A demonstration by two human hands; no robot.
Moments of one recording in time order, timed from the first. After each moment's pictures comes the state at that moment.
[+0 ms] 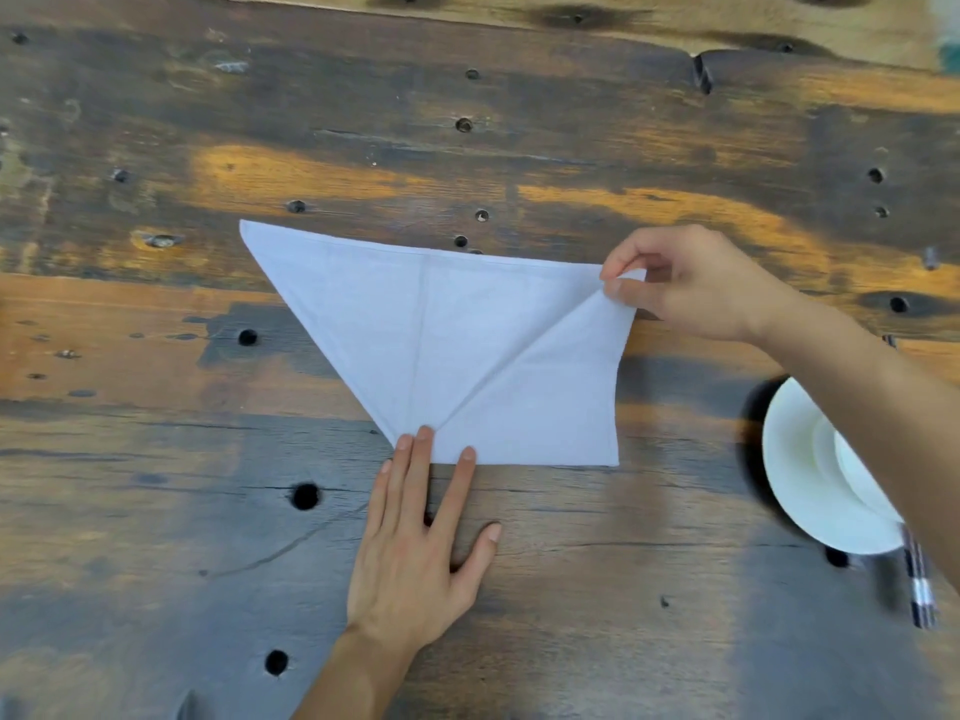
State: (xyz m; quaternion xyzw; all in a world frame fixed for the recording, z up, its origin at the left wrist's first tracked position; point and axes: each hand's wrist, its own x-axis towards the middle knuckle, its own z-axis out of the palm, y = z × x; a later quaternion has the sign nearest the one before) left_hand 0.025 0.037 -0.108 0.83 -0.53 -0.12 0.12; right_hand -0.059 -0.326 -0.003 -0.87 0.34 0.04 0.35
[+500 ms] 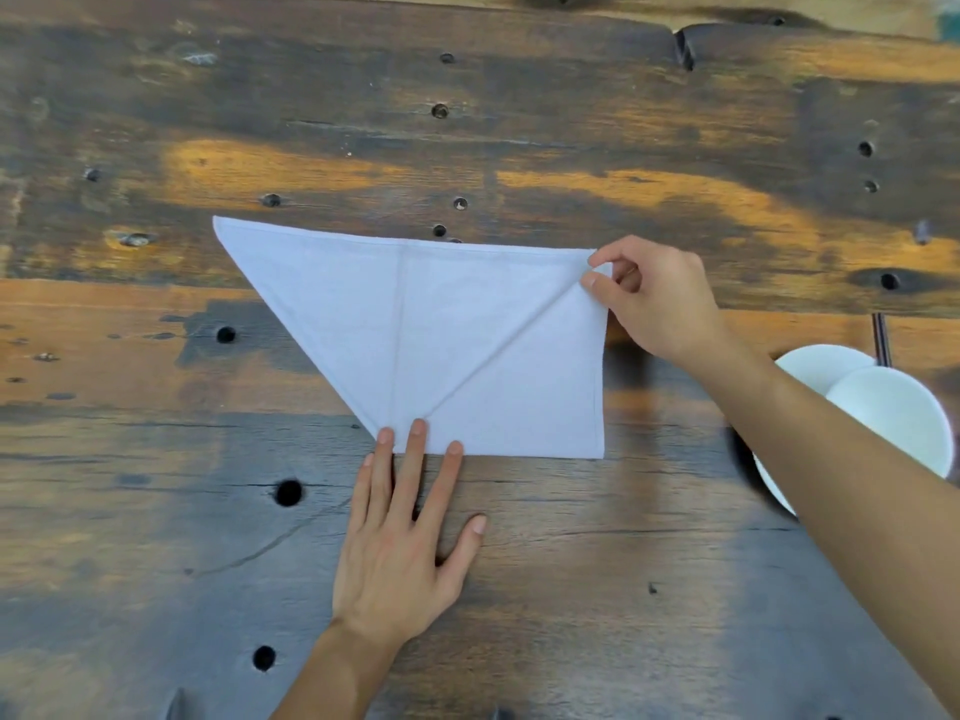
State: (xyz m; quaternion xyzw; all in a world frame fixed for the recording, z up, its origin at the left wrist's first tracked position) left_hand 0.025 0.037 -0.114 0.82 -0.55 -0.09 0.11; right_hand -0.072 -0.306 -0.060 -0.85 0.43 -0.09 0.29
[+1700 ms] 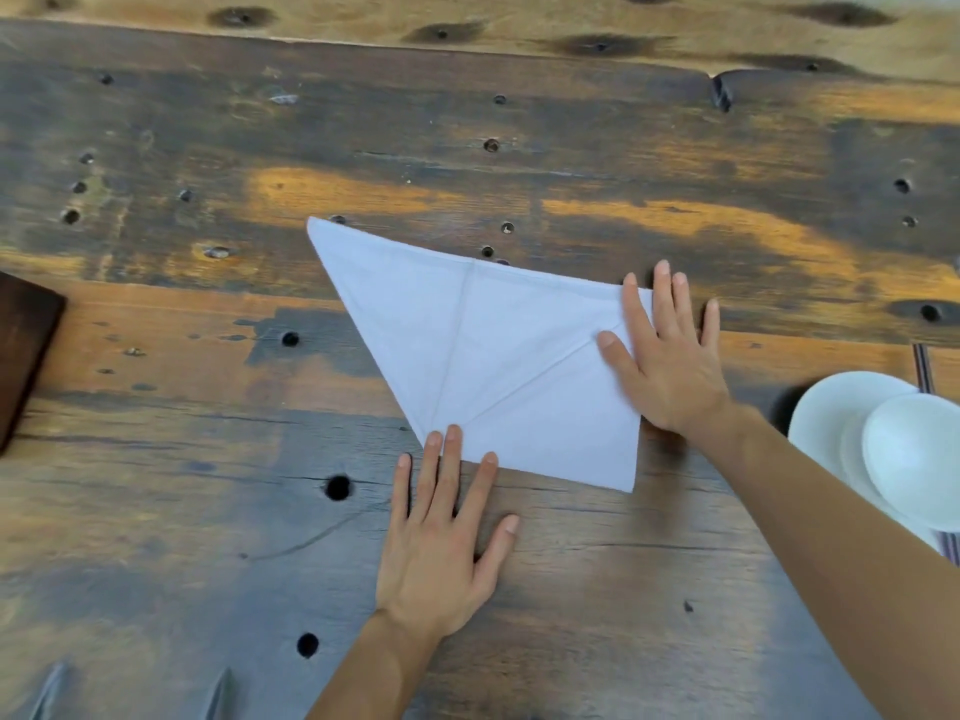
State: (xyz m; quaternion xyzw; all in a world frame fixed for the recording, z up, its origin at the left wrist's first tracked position) left_hand 0.024 0.036 -0.105 0.83 -0.54 -0.12 0.05; right_hand -0.087 -0.268 -0.105 -0.90 0.42 0.09 0.11
